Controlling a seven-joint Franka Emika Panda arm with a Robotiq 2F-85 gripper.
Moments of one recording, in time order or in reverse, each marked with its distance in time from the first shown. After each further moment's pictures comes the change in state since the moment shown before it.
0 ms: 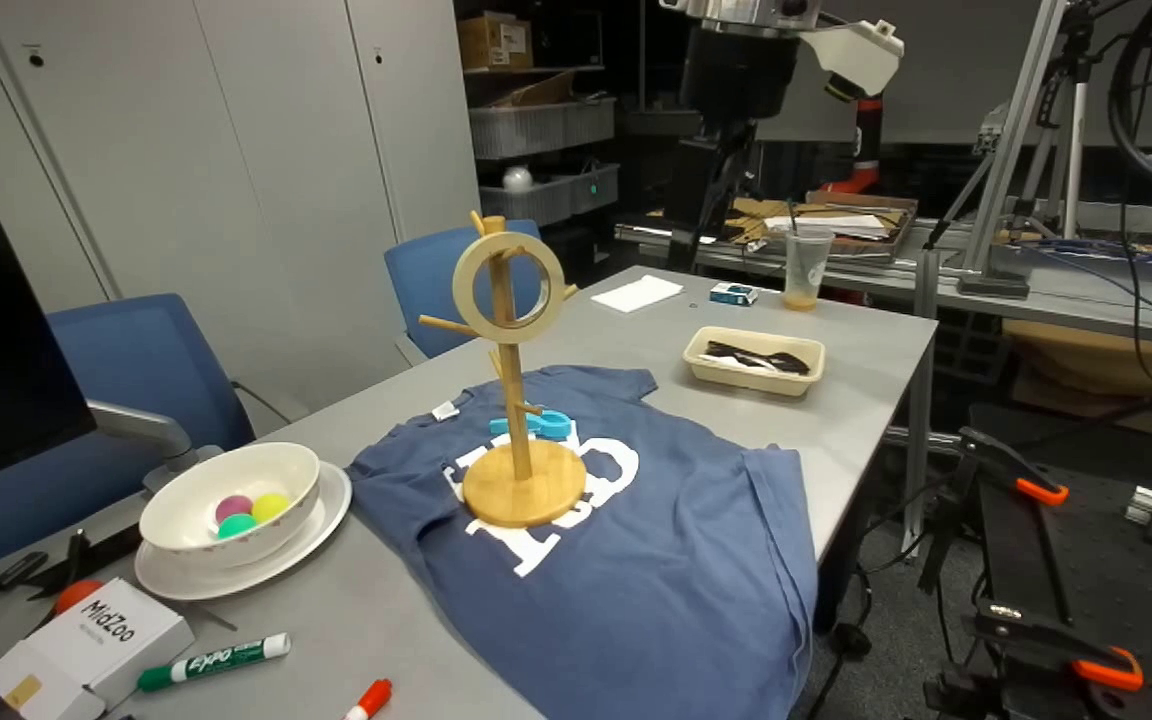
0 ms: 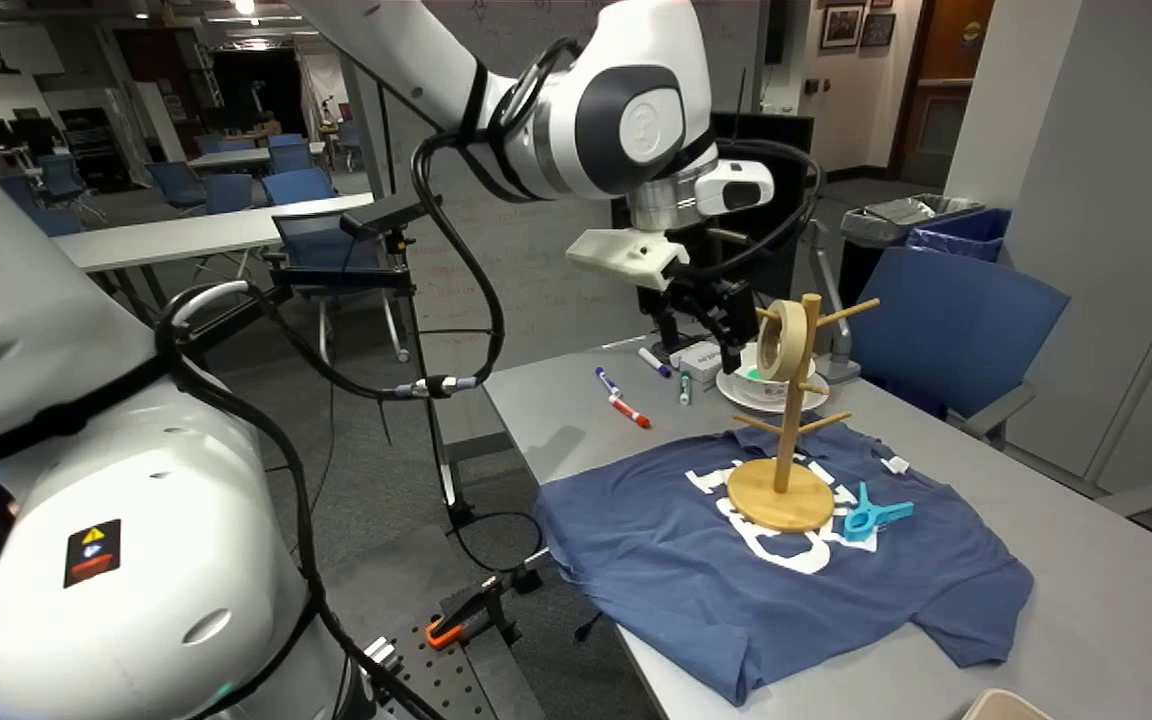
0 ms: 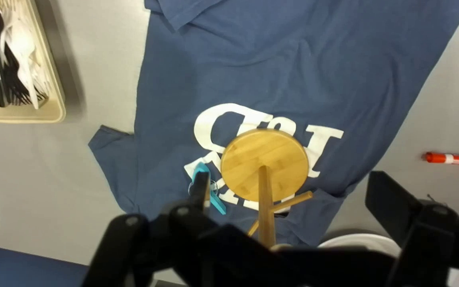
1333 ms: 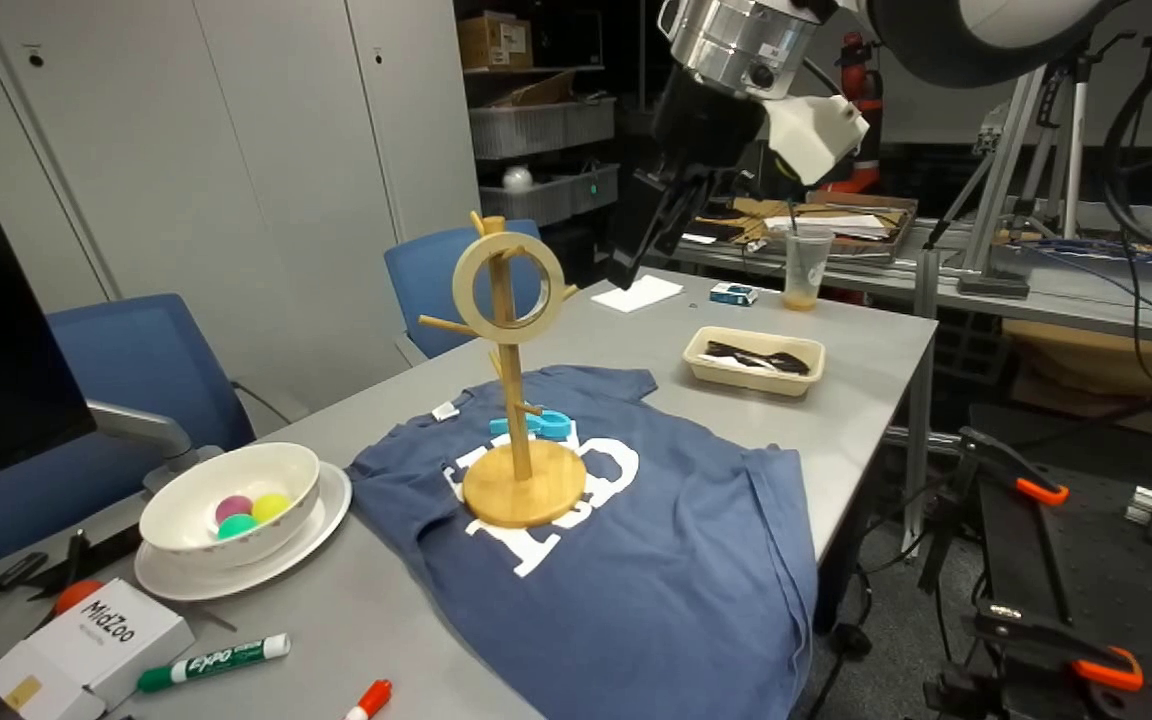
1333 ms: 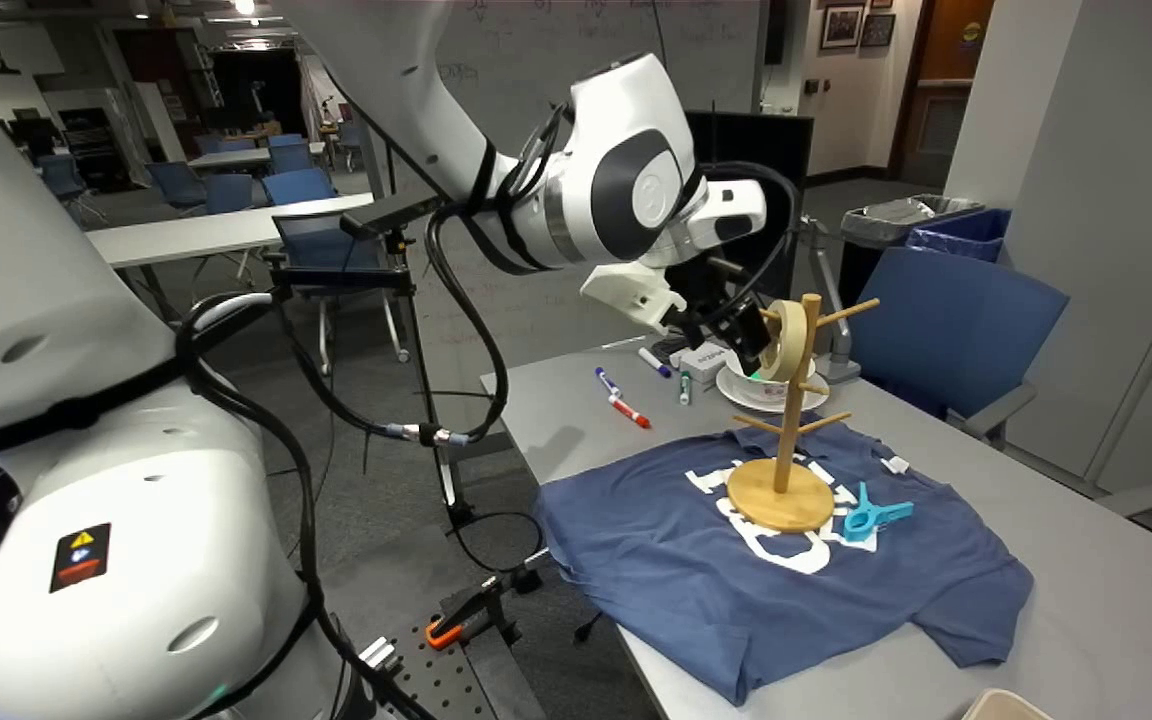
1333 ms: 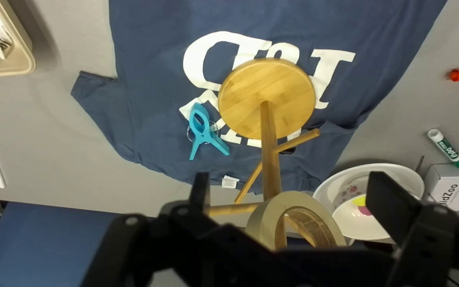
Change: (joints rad) arm -0.042 0.084 0.027 -0.071 -0.188 0.374 0.251
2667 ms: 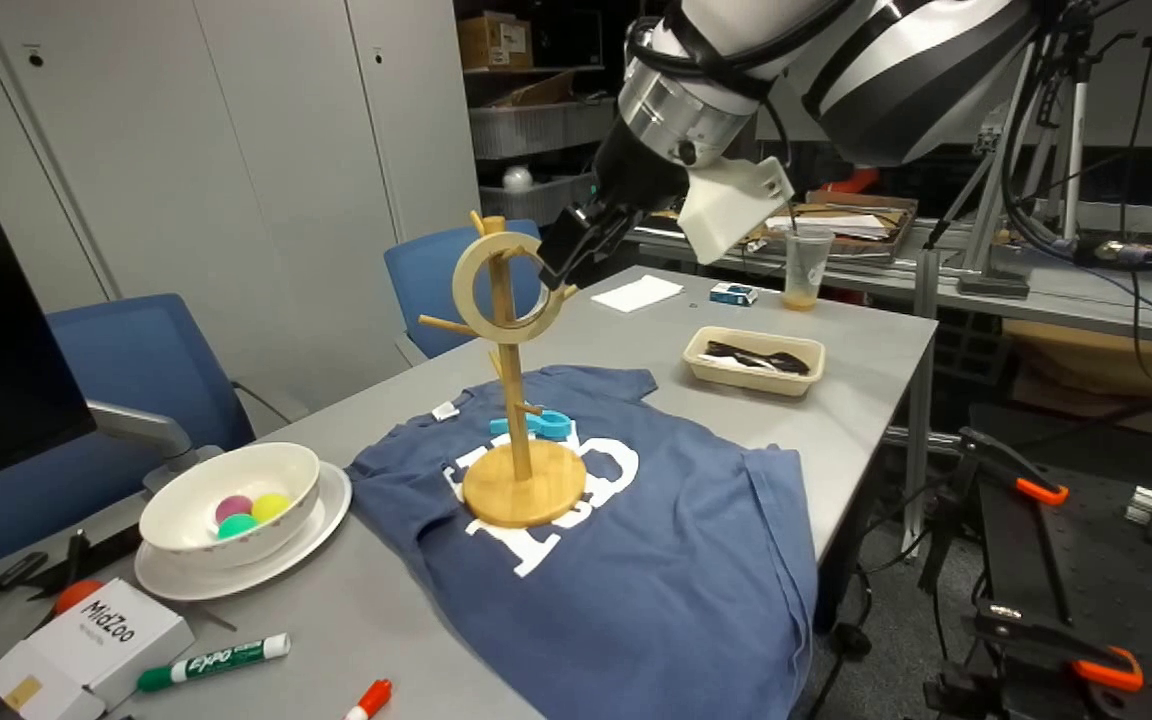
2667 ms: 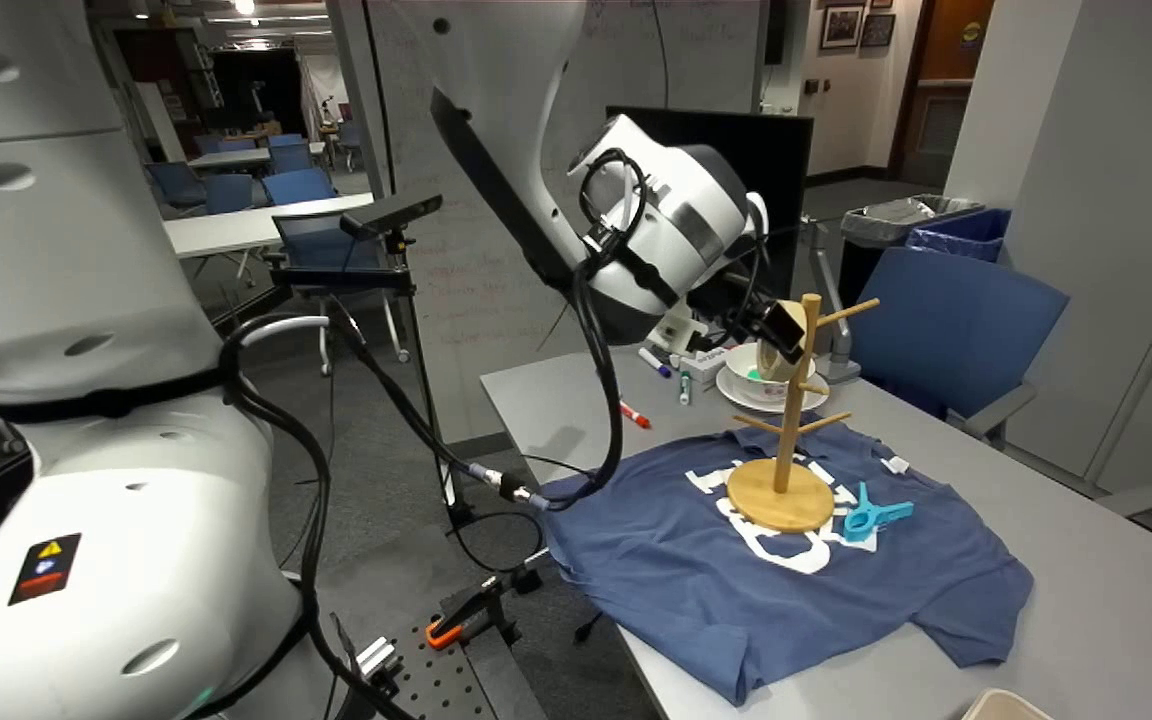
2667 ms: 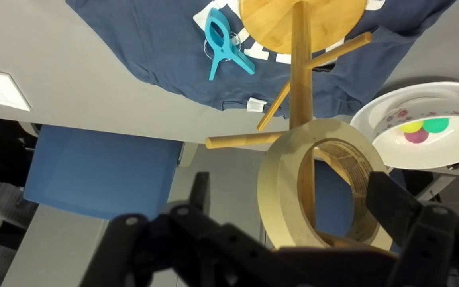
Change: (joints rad) arm -0.117 0.215 0.039 0.199 -1.052 0.128 0.972
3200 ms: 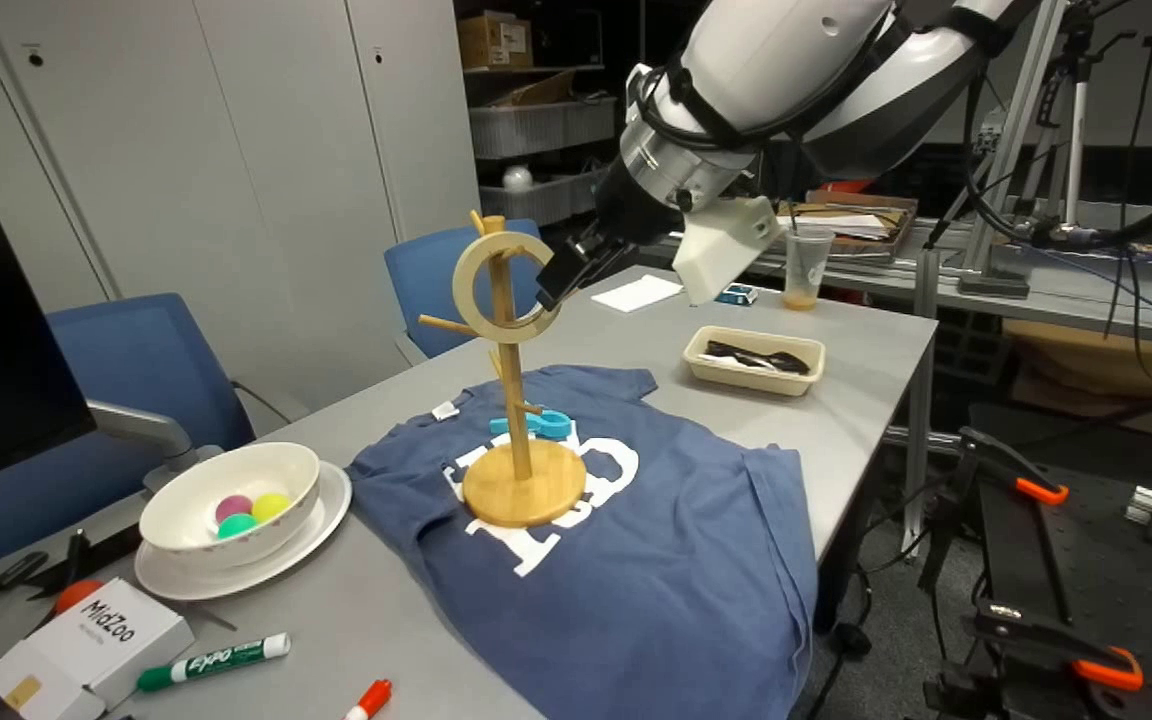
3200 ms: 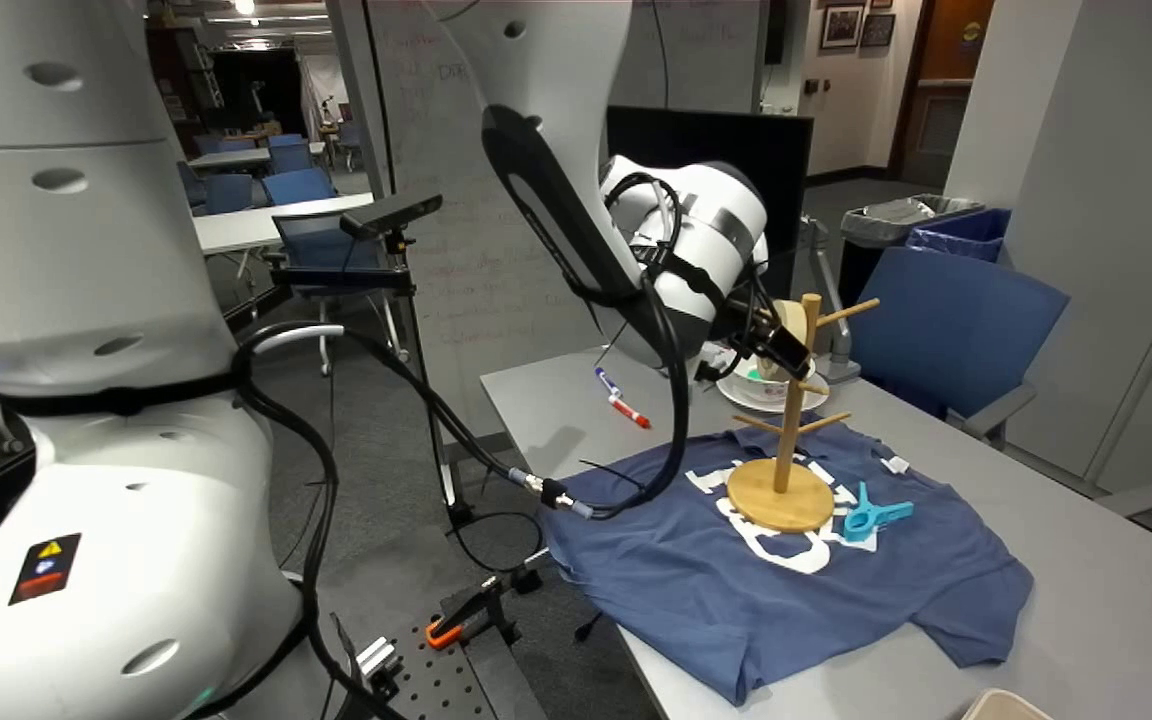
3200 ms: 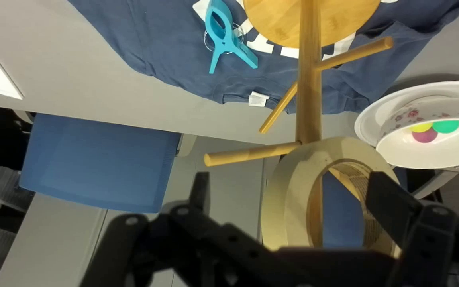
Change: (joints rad) arm 0.000 0.079 -0.011 0.057 -0.365 -0.002 0.326
